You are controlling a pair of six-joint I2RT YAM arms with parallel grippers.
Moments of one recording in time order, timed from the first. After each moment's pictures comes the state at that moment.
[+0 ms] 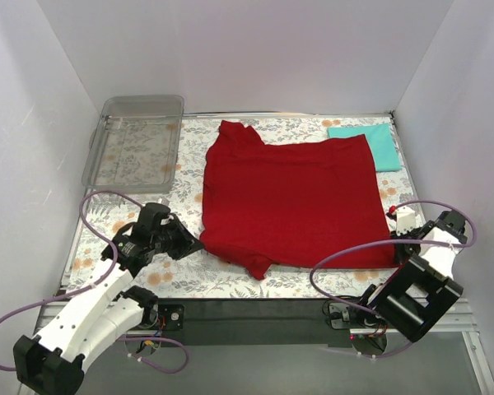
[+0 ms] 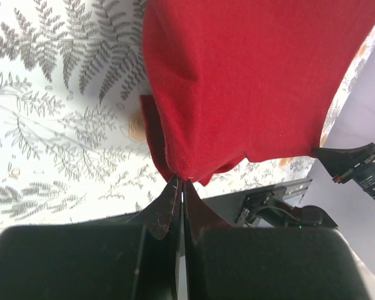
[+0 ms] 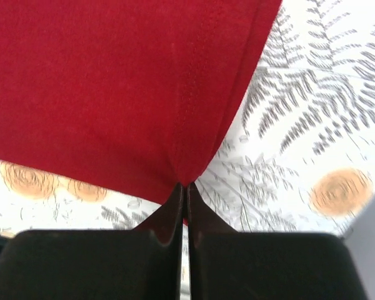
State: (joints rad) left arm -0.46 0.77 0.60 -0.66 0.19 -1.05; right arm -0.73 1.21 0.63 -0.80 -0.39 -1.05
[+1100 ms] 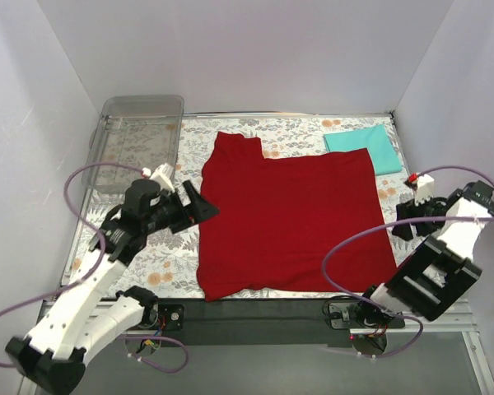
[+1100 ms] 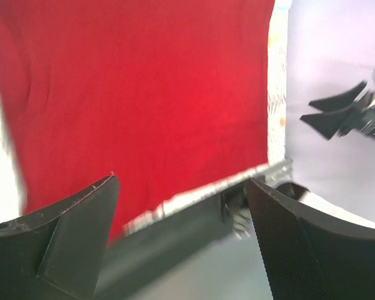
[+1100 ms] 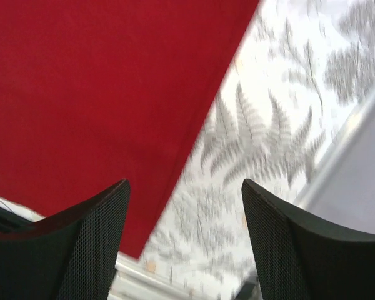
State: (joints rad) left arm -0.46 0.76 0.88 -0.70 0.25 -0.85; right arm -0.75 1.27 0.98 -1.07 -0.56 -1.15
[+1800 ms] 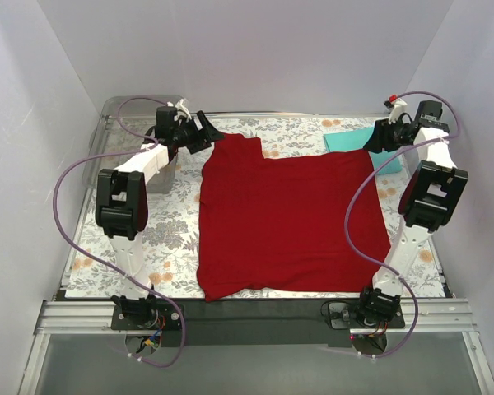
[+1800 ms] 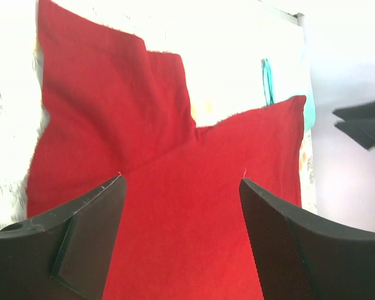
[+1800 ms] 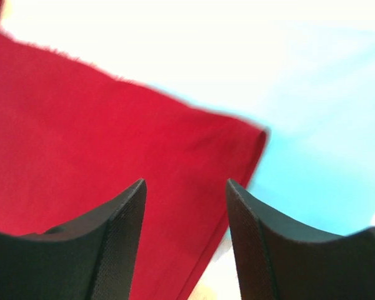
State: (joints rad) left arm -0.15 2.03 1.51 0.00 0.54 -0.63; right arm -0.32 2.13 1.82 -0.65 -0.76 -0.47
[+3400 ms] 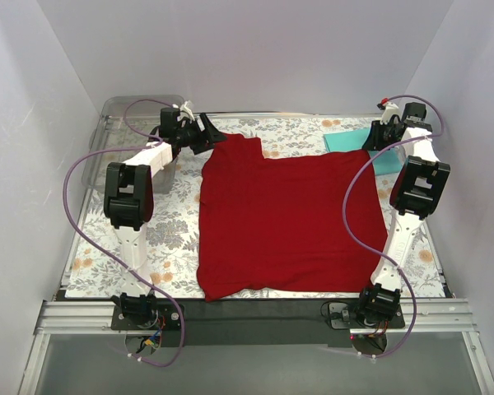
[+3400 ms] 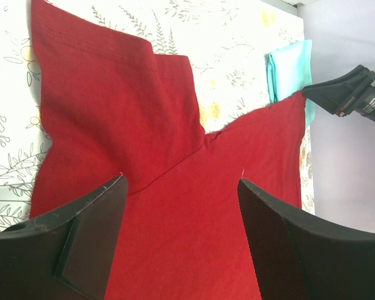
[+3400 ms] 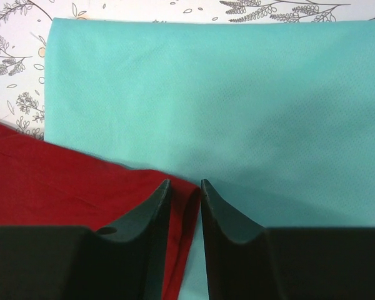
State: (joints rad) left arm -0.13 2.19 1.63 0.02 0.62 -0.63; right arm -0.28 2.46 2.13 -0.61 -0.61 -0.31
